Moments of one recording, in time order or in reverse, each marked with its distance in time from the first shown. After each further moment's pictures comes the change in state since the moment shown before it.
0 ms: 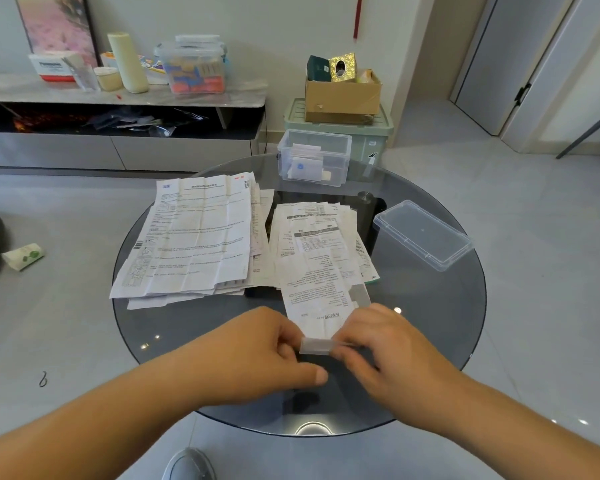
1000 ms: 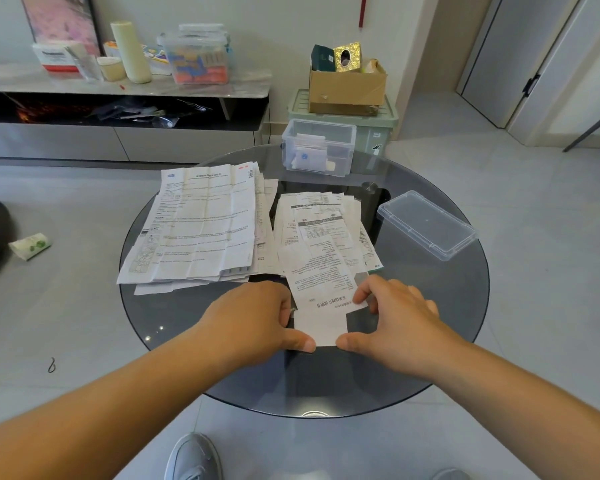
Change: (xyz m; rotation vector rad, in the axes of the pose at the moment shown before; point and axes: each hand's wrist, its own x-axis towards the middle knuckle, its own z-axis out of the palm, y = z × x) left_hand 0.022 -0.009 -0.001 0.373 0.318 -0.065; right_hand 0.015 -0.007 -0.014 -0.022 -0.098 0.437
